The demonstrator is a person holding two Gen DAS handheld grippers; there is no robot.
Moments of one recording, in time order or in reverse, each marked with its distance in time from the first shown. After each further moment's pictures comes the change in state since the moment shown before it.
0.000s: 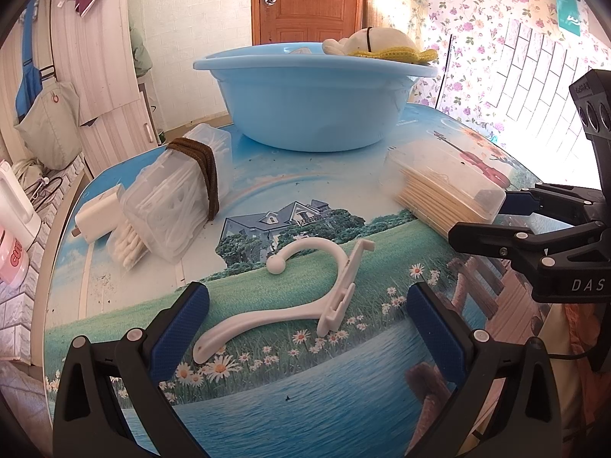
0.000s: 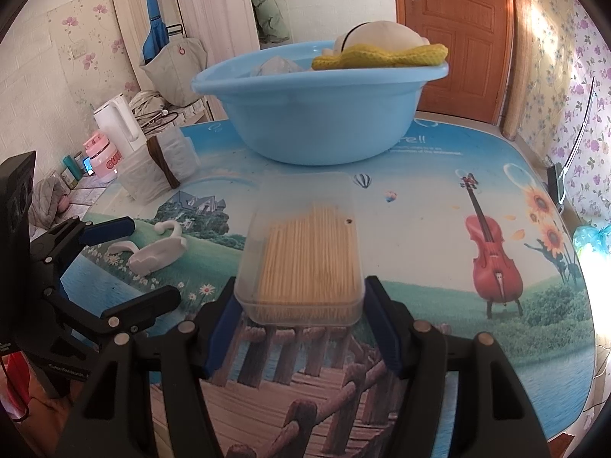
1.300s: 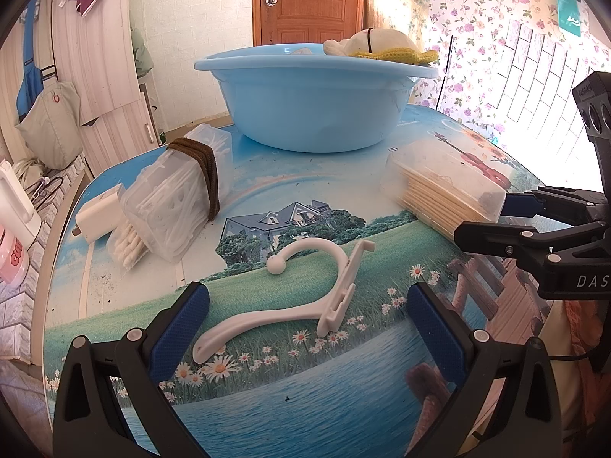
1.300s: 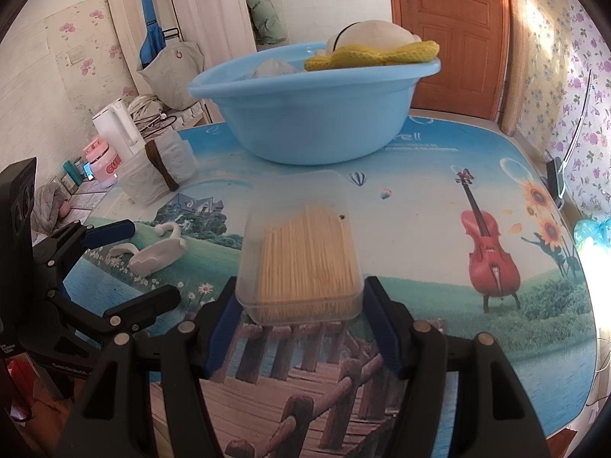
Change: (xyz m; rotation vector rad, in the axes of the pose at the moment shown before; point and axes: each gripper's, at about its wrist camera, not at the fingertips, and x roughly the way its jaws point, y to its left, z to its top) left arm 0.000 0.000 0.000 -0.005 -0.004 0.004; right arm -0.003 -0.005 -0.002 0.020 -0.002 0.006
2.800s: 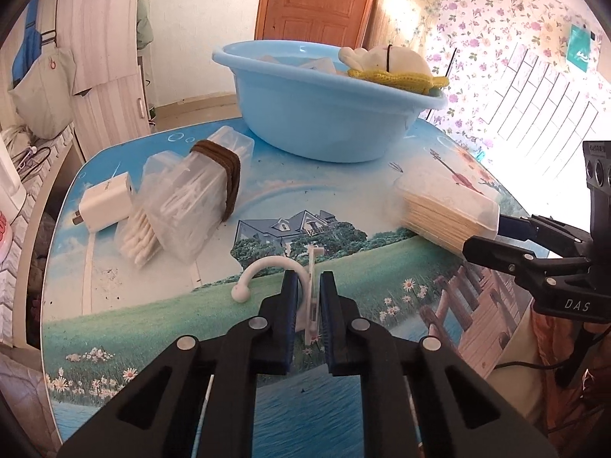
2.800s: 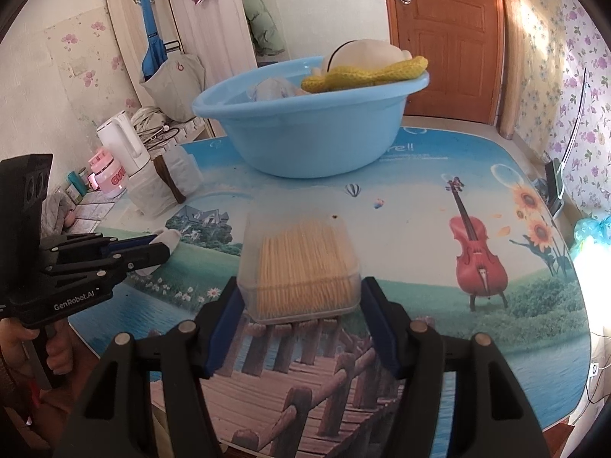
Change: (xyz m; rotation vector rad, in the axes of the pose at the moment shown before) left arm -0.014 0.027 0.015 -0.104 0.042 -0.104; right arm -0.017 0.000 -0.001 0.014 -0.047 0.013
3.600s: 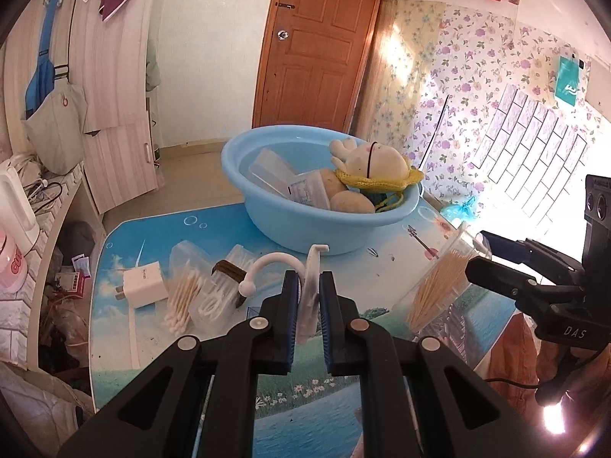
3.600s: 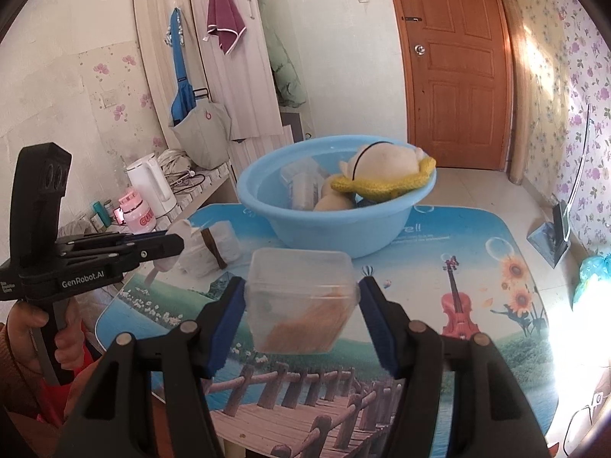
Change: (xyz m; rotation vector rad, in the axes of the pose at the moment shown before) left arm -0.066 -0.008 0.053 -0.006 -0.164 -0.008; right arm -0.063 0.016 0.037 -0.050 -0.203 0.064
